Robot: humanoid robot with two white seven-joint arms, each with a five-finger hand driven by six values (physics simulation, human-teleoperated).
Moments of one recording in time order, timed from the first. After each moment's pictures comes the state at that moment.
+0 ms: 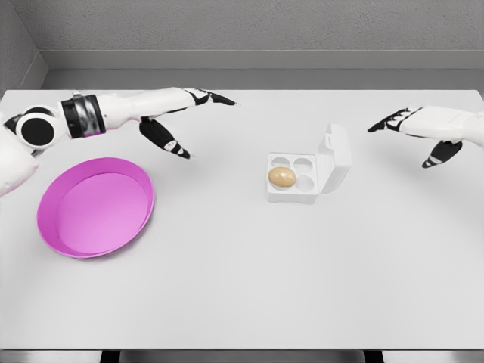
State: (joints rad) left arm -0.97 0.63 -1.06 -1.13 0.20 -0.61 -0.44; right arm -0.75 -0.86 0.64 -1.18 0.35 -0.61 0.61
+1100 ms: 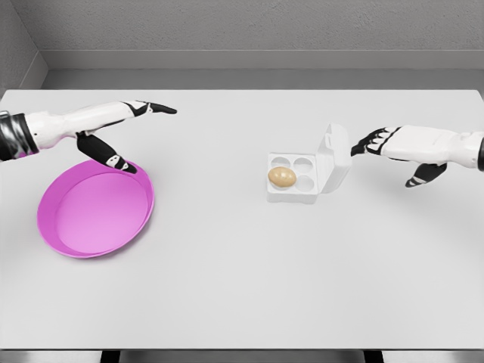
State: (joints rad) left arm -0.87 0.88 -1.01 -1.28 0.30 -0.61 -0.44; right arm -0.66 -0.92 0.64 -1.39 0.30 -0.61 0.61
